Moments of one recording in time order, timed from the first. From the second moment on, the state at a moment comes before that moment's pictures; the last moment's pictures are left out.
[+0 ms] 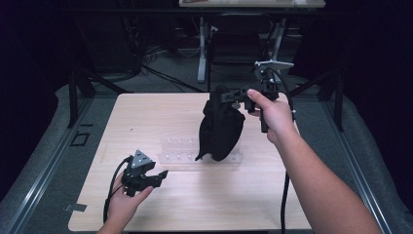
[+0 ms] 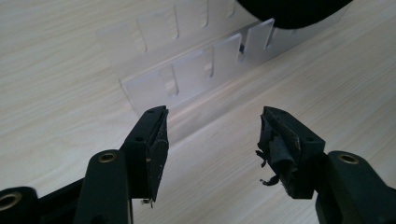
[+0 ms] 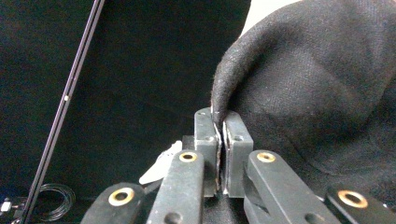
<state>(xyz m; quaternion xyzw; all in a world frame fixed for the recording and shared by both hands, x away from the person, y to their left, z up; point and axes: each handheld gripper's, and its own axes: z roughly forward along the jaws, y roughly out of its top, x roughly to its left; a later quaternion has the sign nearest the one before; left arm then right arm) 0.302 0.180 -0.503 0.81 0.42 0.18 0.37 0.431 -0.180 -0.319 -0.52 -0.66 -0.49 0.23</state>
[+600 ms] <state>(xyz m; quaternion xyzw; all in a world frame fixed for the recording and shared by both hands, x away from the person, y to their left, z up) 0.306 0.134 -0.479 0.82 0.36 0.20 0.39 0.431 -0.173 -0.318 -0.52 -0.66 -0.49 0.22</state>
